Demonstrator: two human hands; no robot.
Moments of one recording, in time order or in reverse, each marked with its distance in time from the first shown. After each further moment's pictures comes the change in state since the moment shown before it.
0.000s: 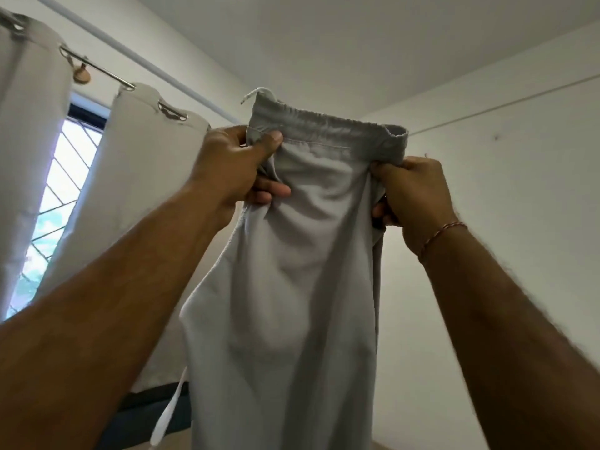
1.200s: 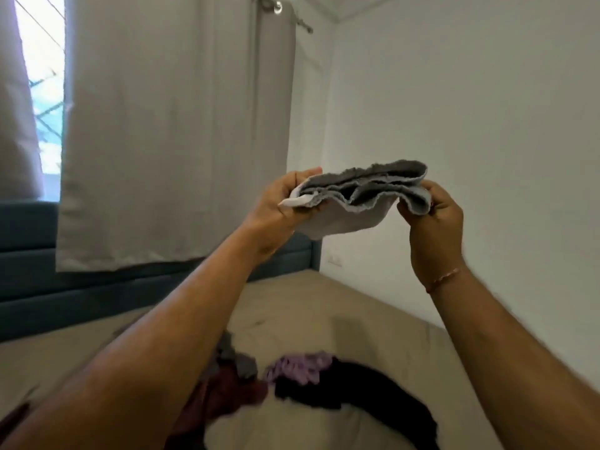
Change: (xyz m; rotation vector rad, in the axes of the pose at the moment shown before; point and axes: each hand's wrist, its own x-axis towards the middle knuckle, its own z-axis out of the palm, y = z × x) left_hand -0.108 -0.270 -0.011 0.033 -0.325 -0.247; right_hand -0.125 0.266 0.014 0.189 -0.077 0.044
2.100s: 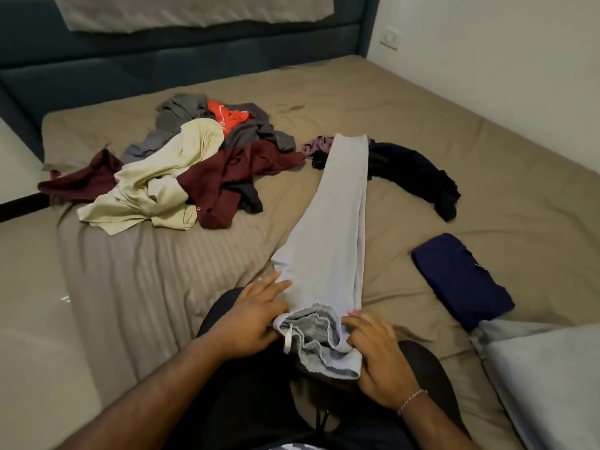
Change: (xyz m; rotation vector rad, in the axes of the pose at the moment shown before) left_hand -0.548 -0.140 0.039 0.734 -0.697 -0.537; right_hand -0.581 0.015 -0.139 -0.592 -1.011 0.283
